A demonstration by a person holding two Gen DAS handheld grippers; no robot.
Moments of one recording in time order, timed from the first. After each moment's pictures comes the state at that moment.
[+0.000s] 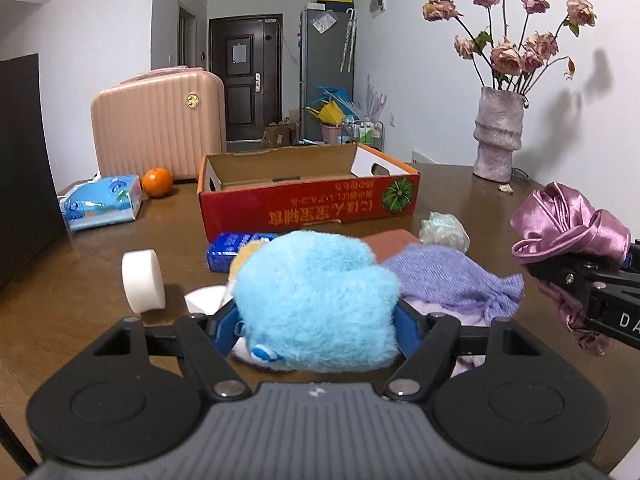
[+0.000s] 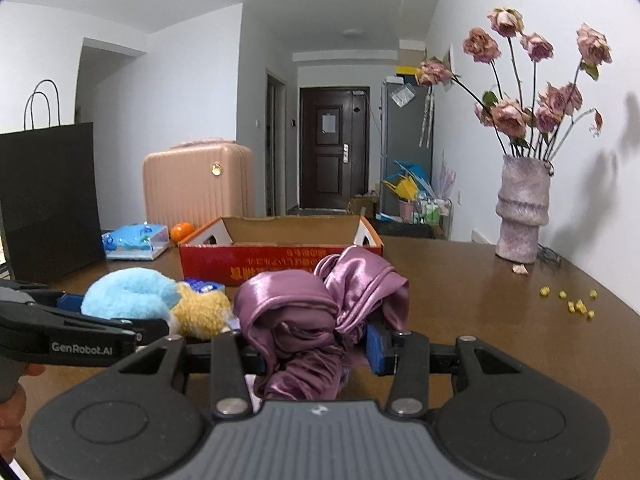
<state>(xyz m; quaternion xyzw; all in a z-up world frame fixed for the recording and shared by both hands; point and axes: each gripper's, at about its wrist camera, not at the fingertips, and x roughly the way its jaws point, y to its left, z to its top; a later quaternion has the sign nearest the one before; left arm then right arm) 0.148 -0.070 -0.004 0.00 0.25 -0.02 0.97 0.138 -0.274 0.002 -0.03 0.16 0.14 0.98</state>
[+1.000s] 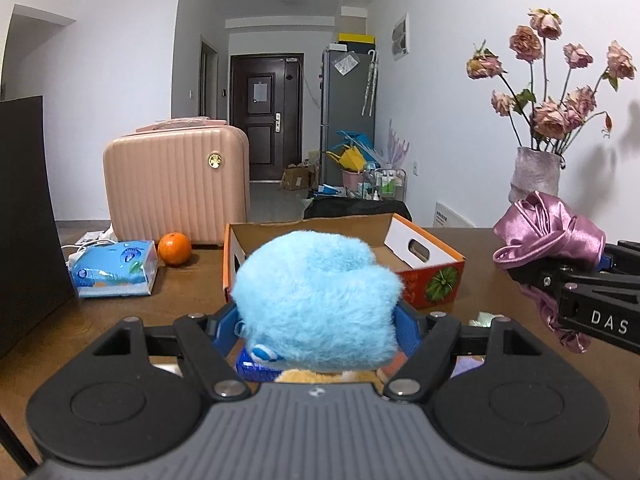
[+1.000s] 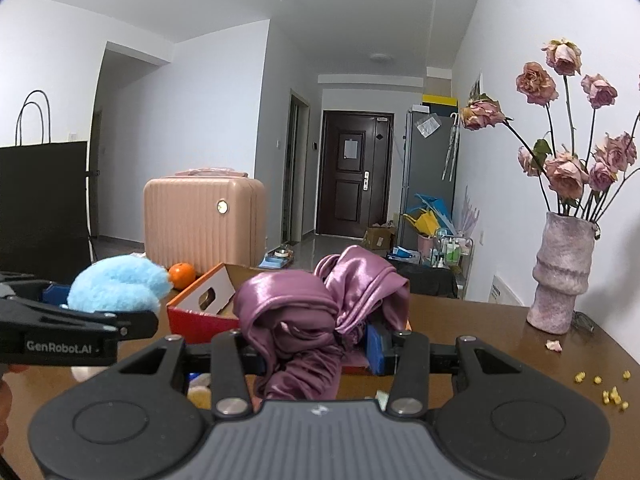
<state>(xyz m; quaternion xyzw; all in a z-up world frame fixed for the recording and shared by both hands) 0.217 -0.040 0.041 -0.01 0.19 0.01 0.98 0.234 -0.236 0.040 -0.05 0.12 0.17 0.98</state>
